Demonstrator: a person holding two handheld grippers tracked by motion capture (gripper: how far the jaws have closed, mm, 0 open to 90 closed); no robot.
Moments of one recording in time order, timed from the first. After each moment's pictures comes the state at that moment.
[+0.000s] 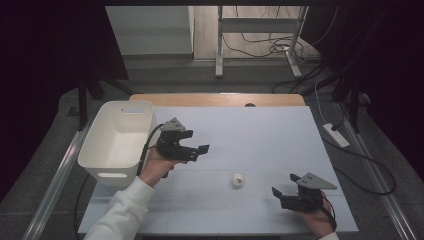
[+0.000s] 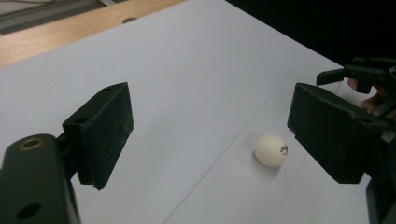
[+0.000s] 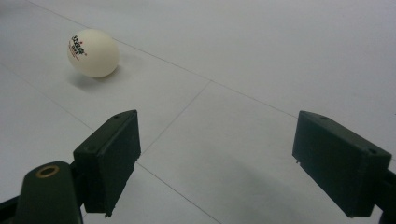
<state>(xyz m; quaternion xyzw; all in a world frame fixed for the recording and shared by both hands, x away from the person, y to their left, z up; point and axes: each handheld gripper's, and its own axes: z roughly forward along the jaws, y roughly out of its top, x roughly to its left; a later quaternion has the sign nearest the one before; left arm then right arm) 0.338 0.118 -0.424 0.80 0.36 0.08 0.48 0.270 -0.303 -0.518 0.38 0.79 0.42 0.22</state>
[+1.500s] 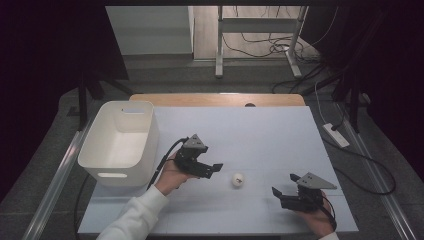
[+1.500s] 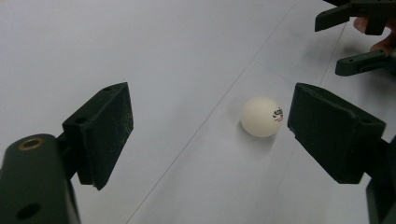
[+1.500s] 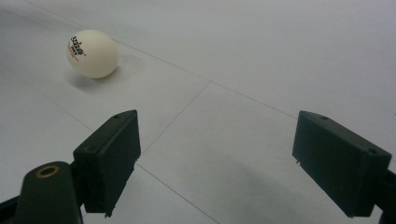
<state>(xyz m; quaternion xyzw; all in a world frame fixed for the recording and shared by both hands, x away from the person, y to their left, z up) 0.330 0.072 -0.466 0.84 0.32 0.07 0.44 0.270 -0.303 -0.518 0.38 0.79 0.42 0.22</state>
